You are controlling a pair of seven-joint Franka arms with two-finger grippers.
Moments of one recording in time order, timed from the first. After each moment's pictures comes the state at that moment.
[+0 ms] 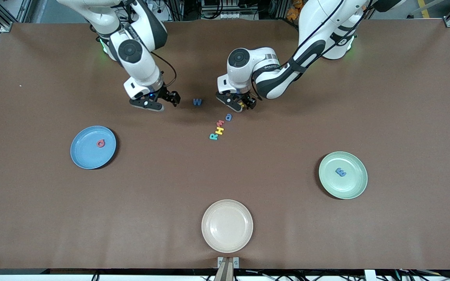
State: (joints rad) left arm -0.29 0.61 -0.69 -2.08 0.55 2.41 -0.67; right arm -0.02 -0.01 0.68 -2.50 0.10 2.48 0.83
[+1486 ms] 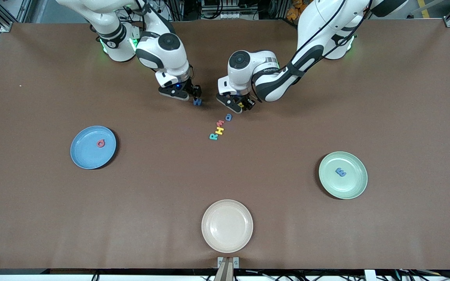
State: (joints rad) left arm -0.29 0.64 -0.69 -2.08 0.61 2.44 -0.71; right arm 0.03 0.33 0.76 -2.52 -0.74 2.71 1.77
